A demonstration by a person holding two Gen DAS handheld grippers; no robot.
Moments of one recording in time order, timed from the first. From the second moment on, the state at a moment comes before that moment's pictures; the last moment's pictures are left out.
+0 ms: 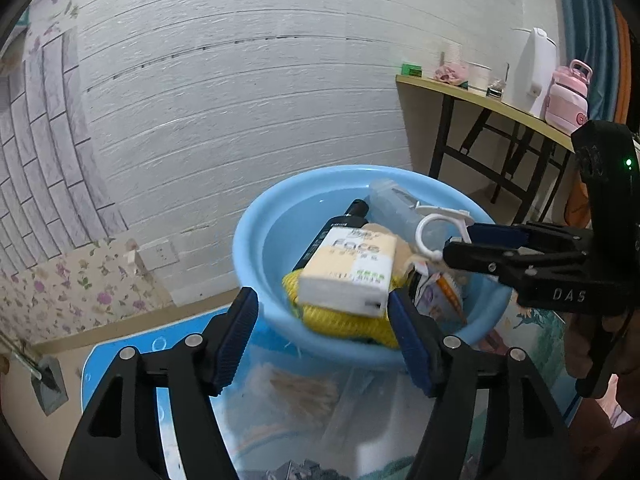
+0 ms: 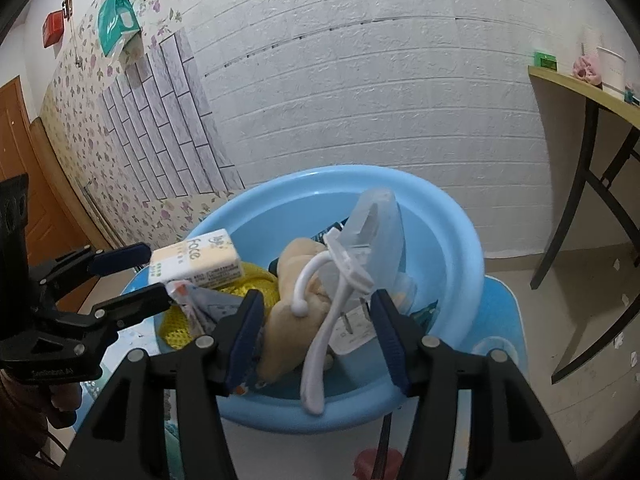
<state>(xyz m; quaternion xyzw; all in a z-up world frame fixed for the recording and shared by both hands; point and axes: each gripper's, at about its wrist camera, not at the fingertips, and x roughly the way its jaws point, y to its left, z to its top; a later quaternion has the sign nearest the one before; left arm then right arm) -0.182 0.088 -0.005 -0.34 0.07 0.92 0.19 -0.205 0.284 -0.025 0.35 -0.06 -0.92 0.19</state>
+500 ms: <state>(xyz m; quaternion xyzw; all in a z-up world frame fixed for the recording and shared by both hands) -0.131 0.066 0.001 -0.34 0.05 0.92 0.18 -0.163 0.276 -0.003 0.34 -0.07 -0.92 0.19</state>
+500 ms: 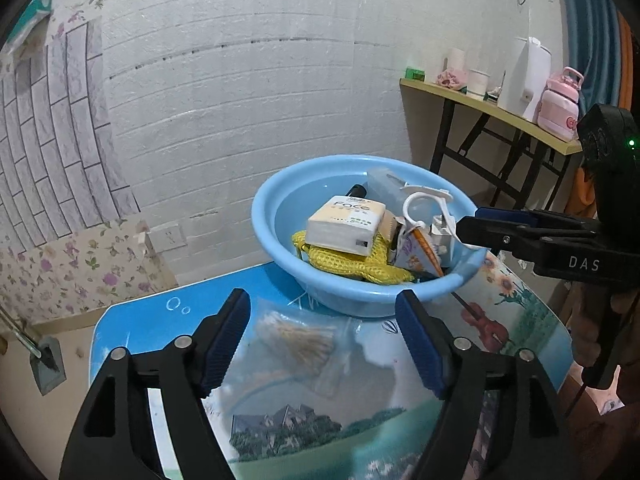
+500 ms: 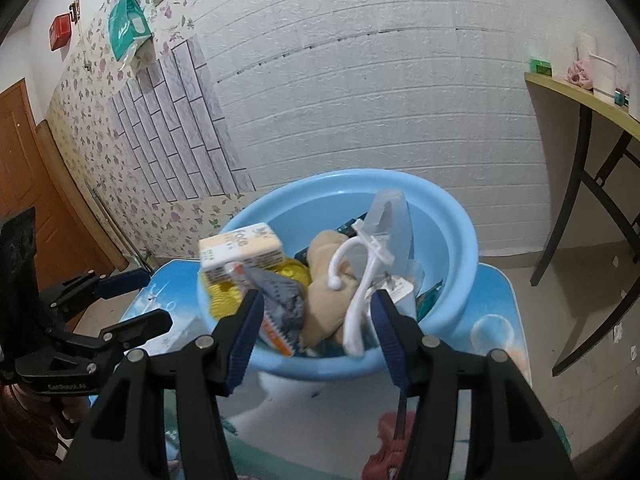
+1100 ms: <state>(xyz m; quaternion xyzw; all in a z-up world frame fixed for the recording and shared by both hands) -0.096 0.035 -0.034 -0.38 0.05 0.91 0.18 -0.107 0.239 -0.020 0.38 -0.02 -0.90 0.22</state>
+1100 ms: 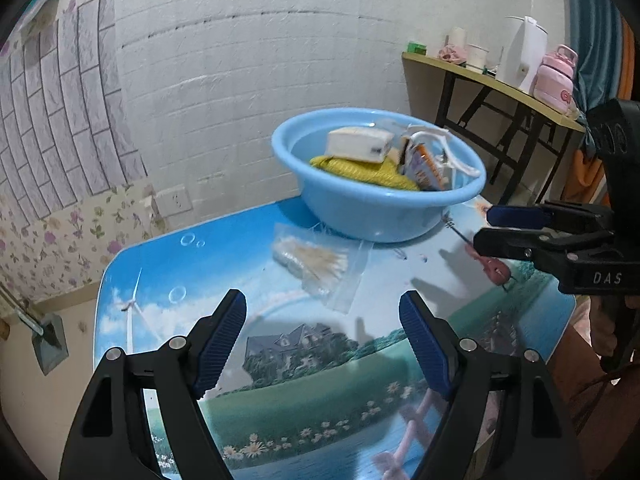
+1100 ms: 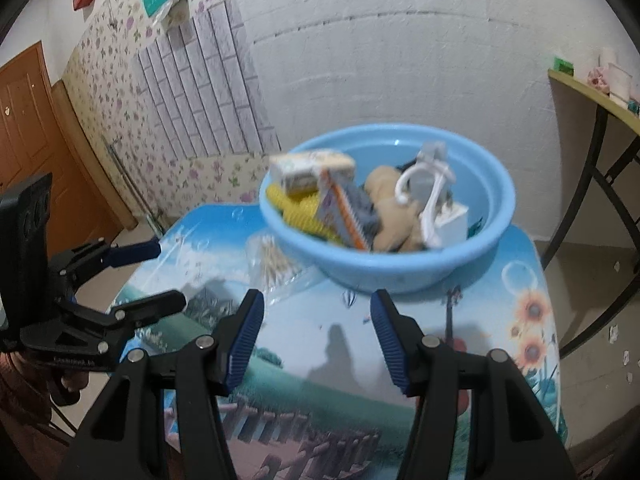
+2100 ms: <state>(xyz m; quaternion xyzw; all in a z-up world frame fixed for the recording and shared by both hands) -0.213 0.042 -0.096 -0.45 0.03 0.85 0.26 -0.174 0.171 -0.093 0.48 -0.01 -0.84 0.26</state>
